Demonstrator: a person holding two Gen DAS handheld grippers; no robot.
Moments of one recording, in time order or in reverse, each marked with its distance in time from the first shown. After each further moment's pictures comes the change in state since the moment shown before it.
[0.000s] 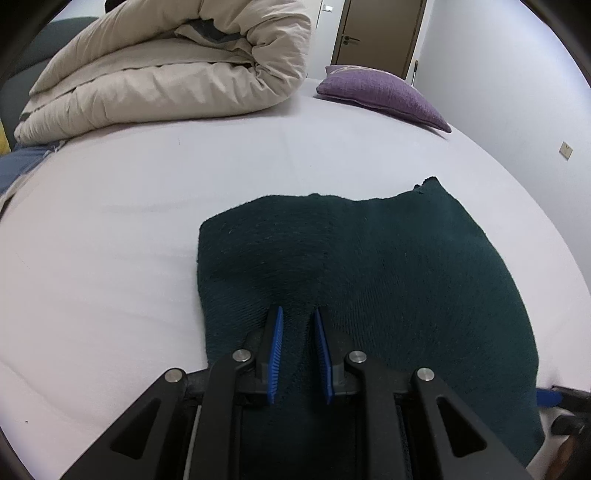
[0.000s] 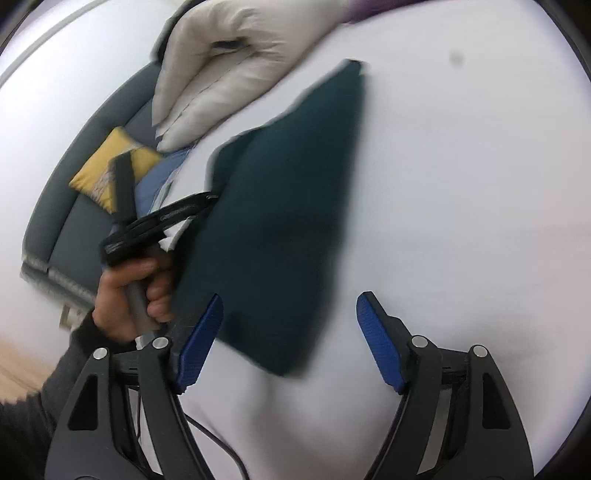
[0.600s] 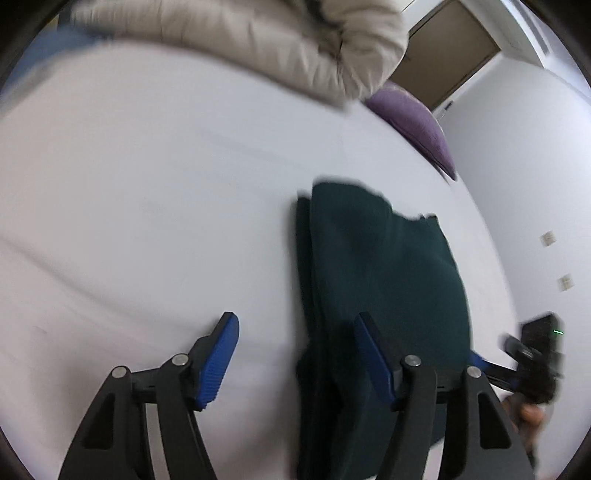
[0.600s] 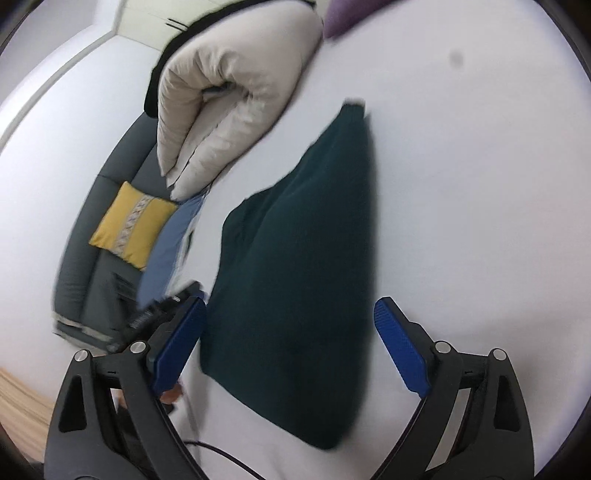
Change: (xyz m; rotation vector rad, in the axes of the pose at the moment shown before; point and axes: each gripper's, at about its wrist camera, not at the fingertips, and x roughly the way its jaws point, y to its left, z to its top) left arm -0.048 0.099 -0.029 -0.383 0.143 -0.254; right arm 0.012 0.002 0.083 0.178 -0.024 0.120
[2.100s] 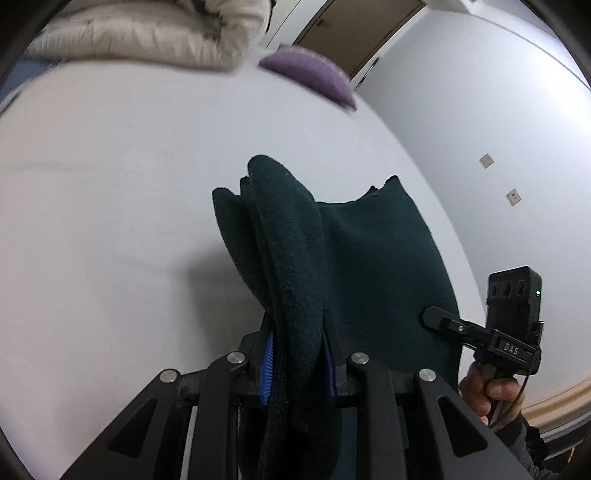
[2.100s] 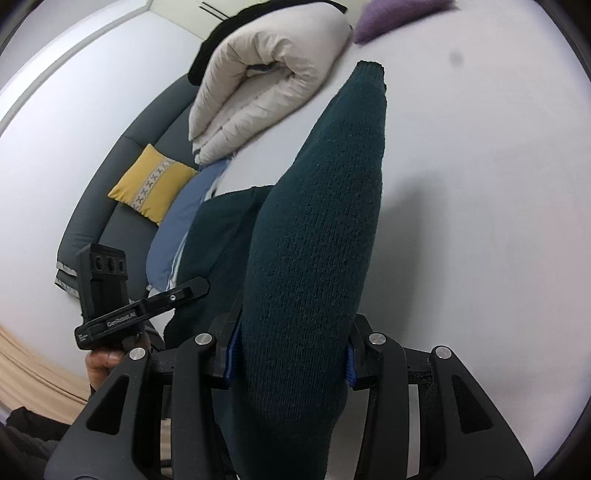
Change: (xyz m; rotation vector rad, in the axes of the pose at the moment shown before) left arm -0.111 -0.107 -0.190 0.223 0.079 -0.085; right arm -0.104 0.077 -0.166 -0.126 -0.006 -0.049
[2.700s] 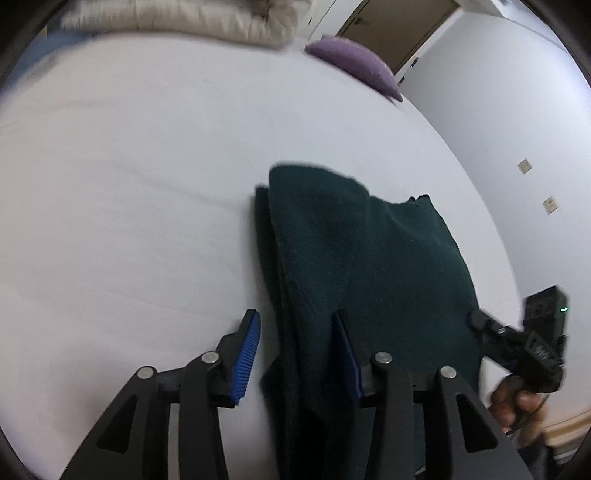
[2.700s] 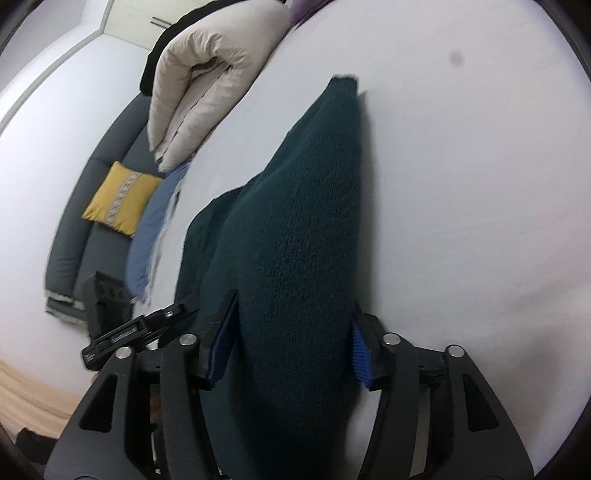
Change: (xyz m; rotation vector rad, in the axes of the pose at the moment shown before) left arm 0.019 0.025 -0.041 -0.040 -0.043 0.159; right arm -0.007 -0.070 -0.077 0.146 -0.021 -0.076
